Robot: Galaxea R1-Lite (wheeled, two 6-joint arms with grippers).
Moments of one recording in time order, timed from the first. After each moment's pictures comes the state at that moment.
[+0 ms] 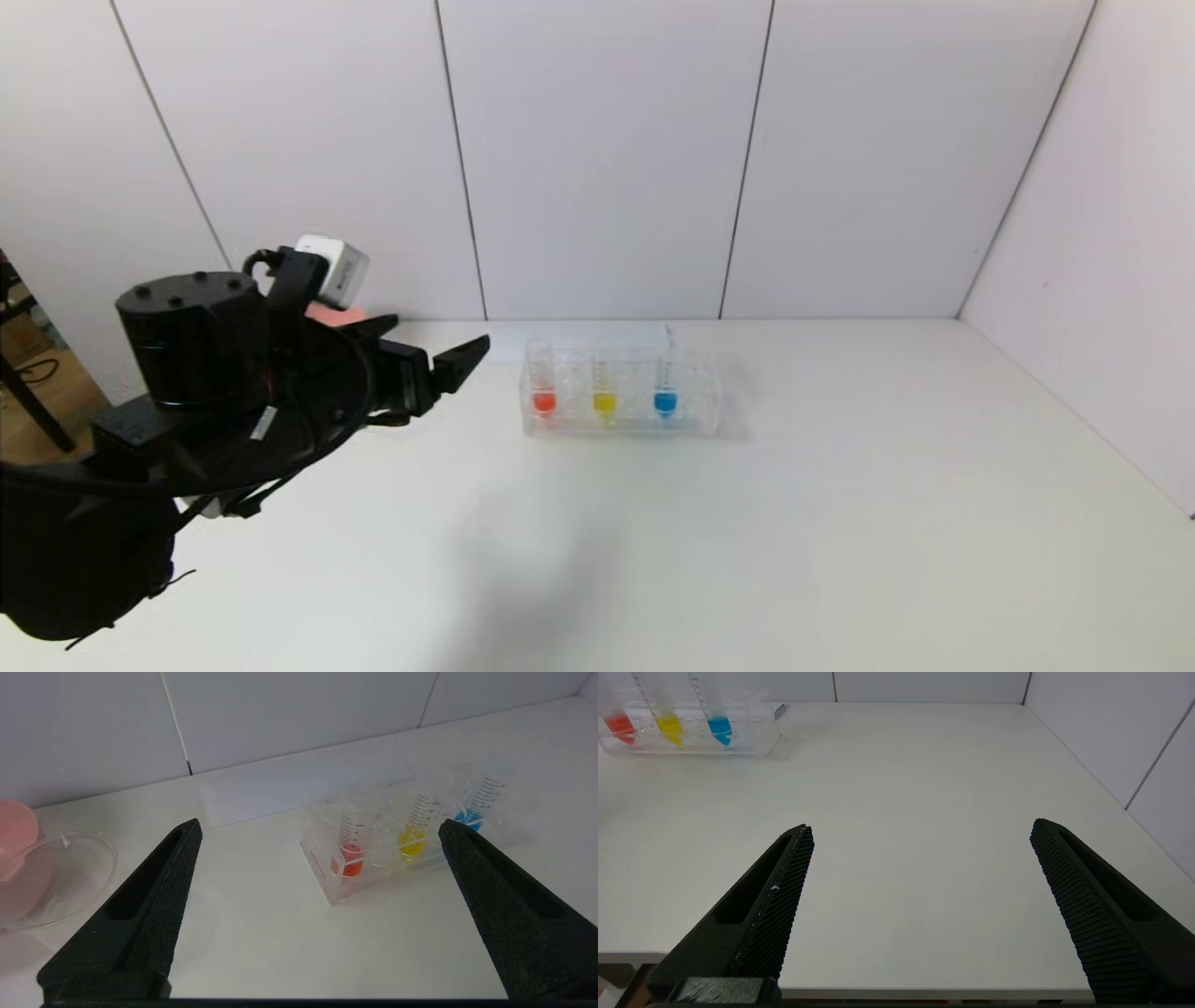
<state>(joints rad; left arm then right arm) -0.40 1.66 -0.62 -0.98 -0.02 -0.05 0.00 0.00 0.00 0.00 0.00 0.00</state>
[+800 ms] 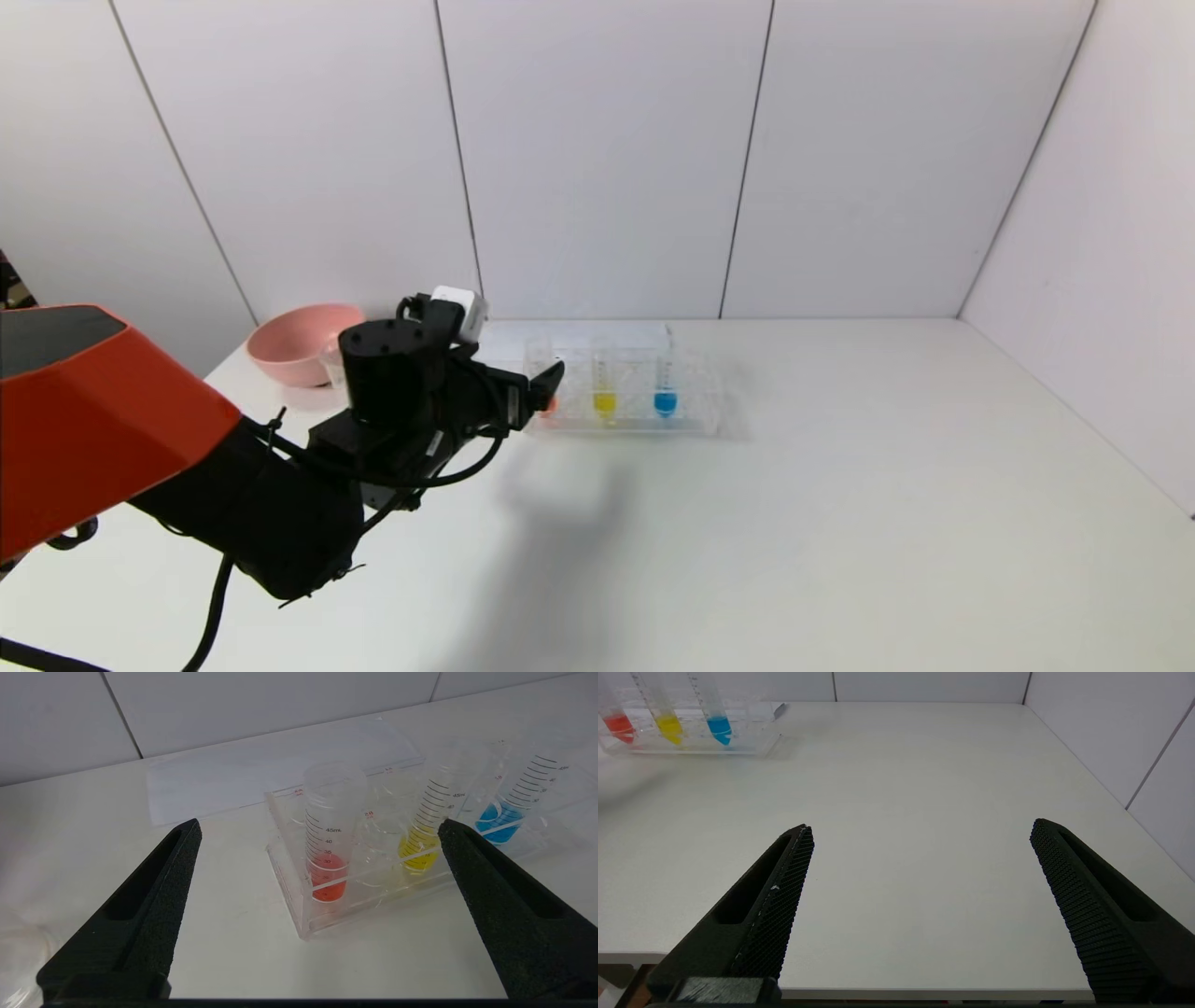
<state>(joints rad) -0.51 2.00 -0.74 -1.17 0.12 -0.05 0.00 0.00 0.00 0.00 0.00 0.00</state>
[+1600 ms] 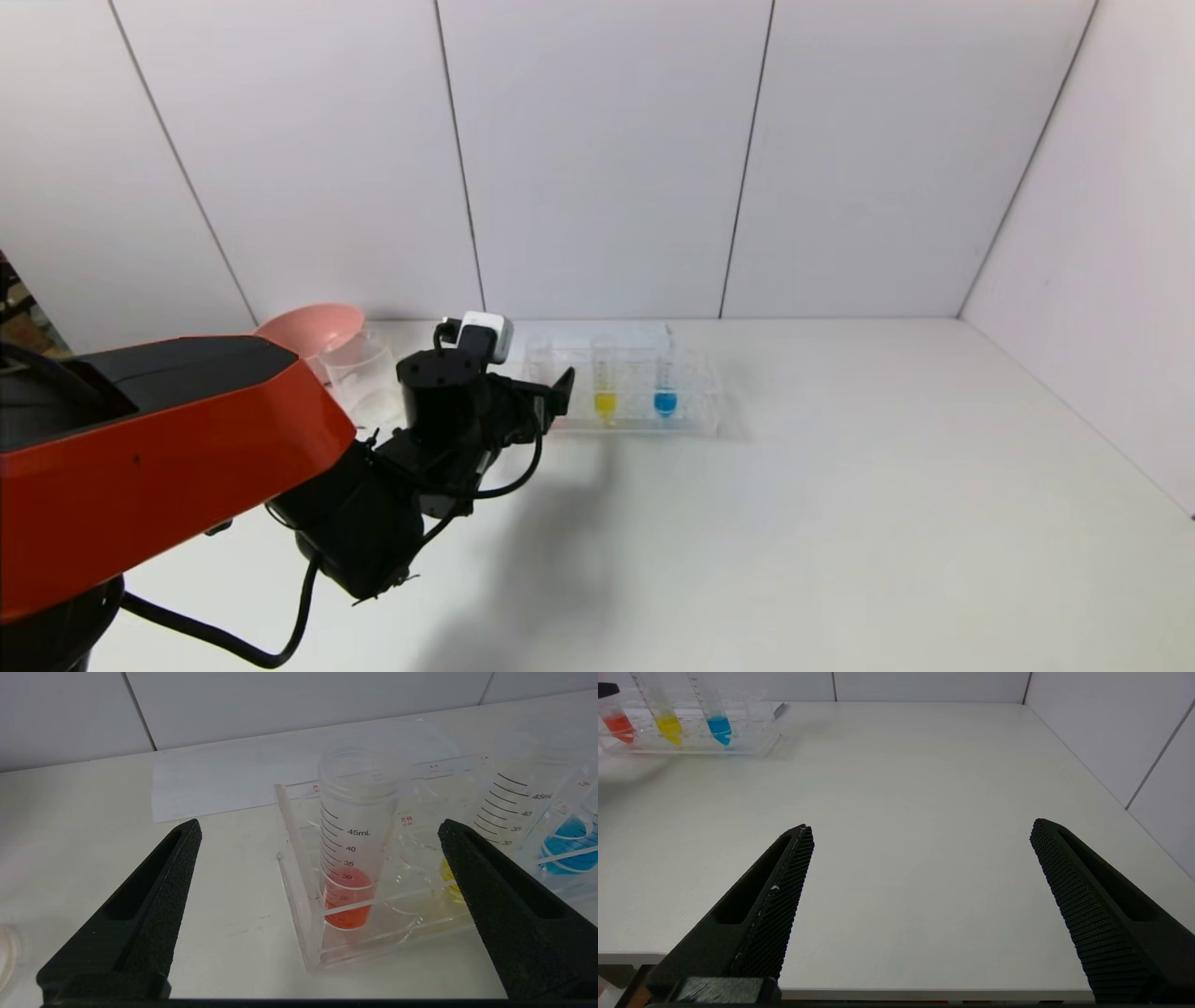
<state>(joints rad) -0.54 2.18 -0.81 -1.32 0.26 -0.05 0.00 0.00 0.00 0.00 0.00 0.00</state>
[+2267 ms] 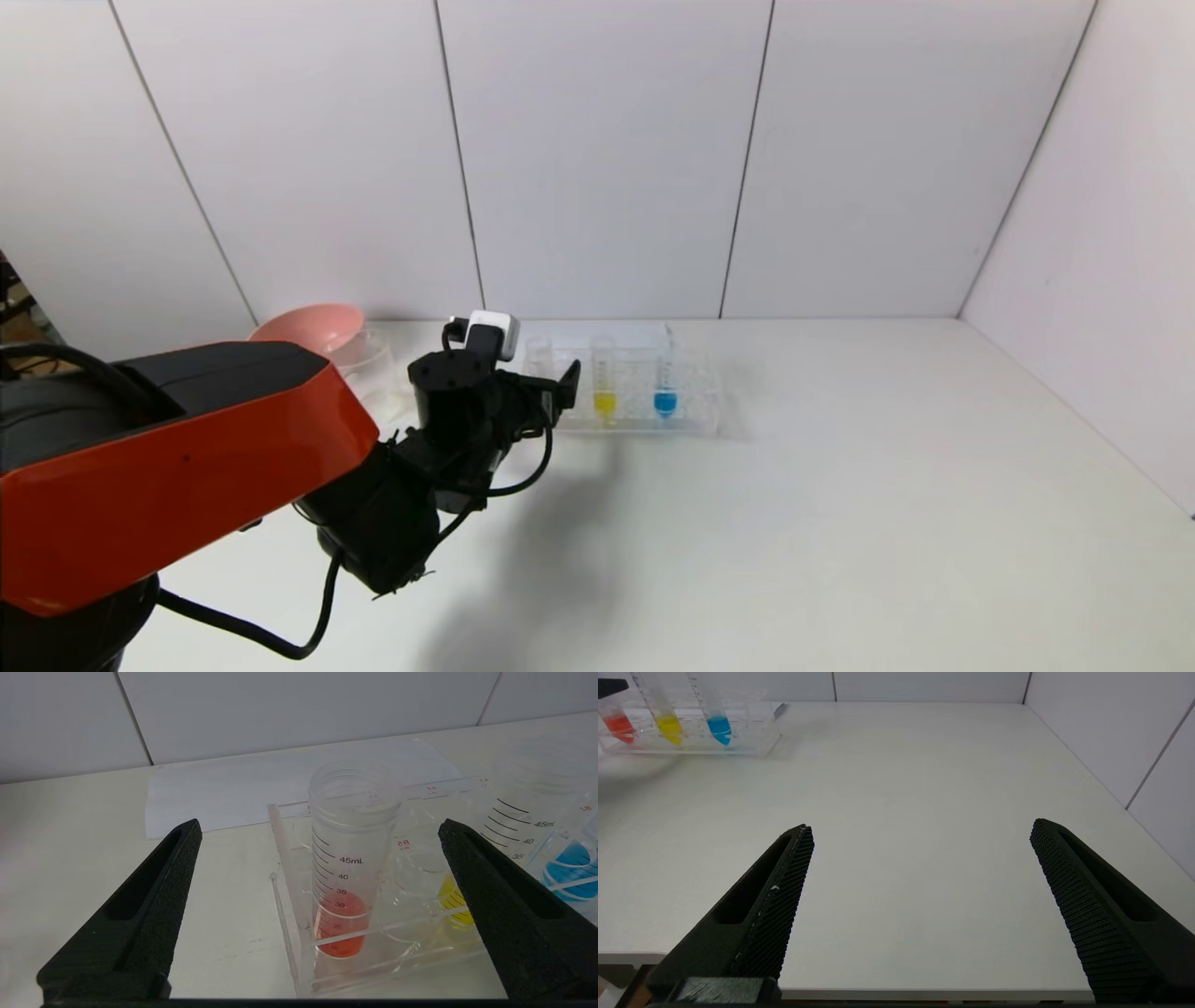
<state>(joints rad) -0.55 2.23 -0.86 -1.37 0.27 -0.05 0.00 0.00 0.00 0.00 0.00 0.00</state>
